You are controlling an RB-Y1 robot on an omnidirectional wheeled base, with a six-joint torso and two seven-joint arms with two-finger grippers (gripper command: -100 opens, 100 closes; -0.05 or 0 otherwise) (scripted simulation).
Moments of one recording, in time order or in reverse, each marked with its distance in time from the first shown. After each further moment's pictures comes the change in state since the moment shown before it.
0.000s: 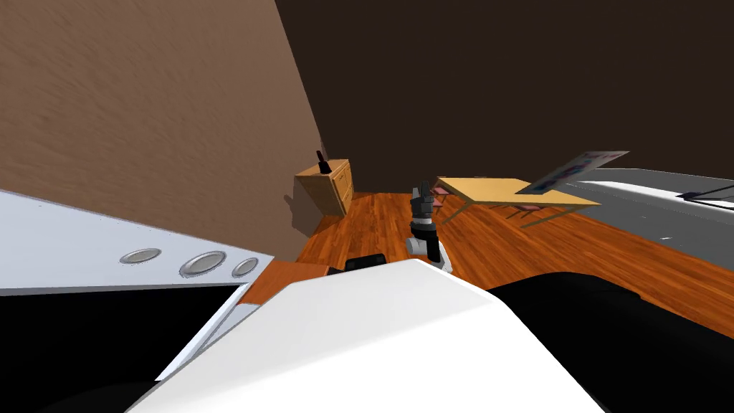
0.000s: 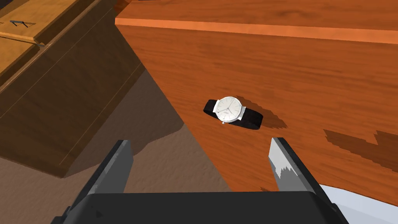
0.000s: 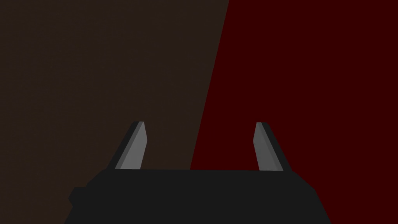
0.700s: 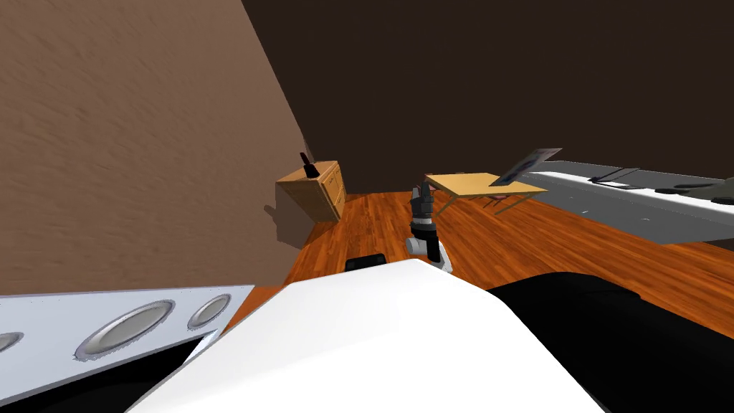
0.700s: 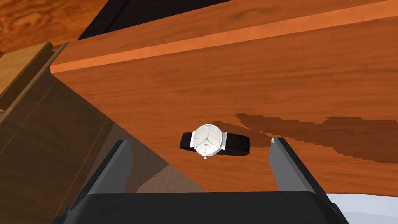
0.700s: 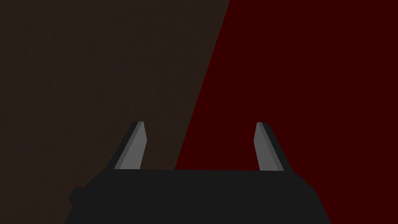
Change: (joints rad) left arm 0.020 -0.037 0.009 0.134 -0.136 0.108 0.021; right arm 0.000 0.000 0.000 0.000 0.000 0.000 0.000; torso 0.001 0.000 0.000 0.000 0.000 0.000
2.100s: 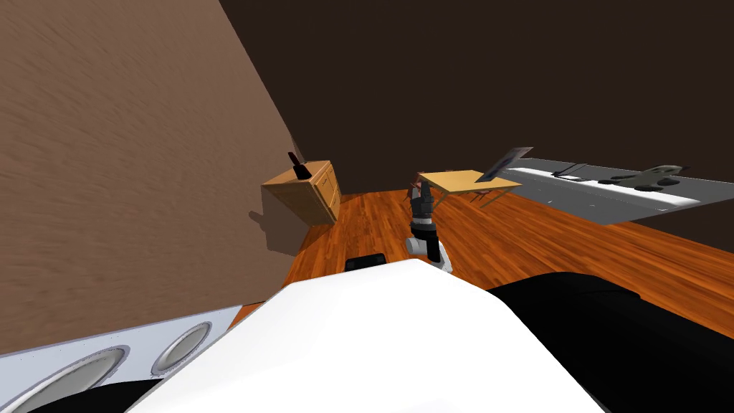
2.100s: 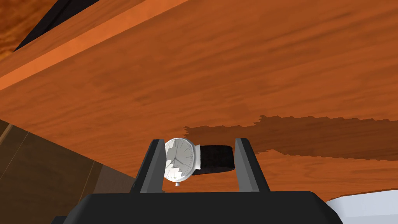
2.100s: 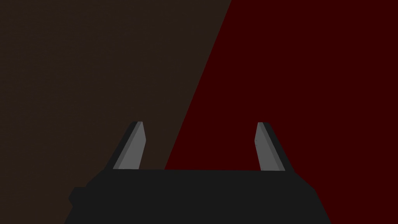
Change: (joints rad) left arm -0.095 0.023 0.024 0.174 -0.037 0.063 -0.014; right arm 0.000 0.000 0.000 0.000 0.000 0.000 0.000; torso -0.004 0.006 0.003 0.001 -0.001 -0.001
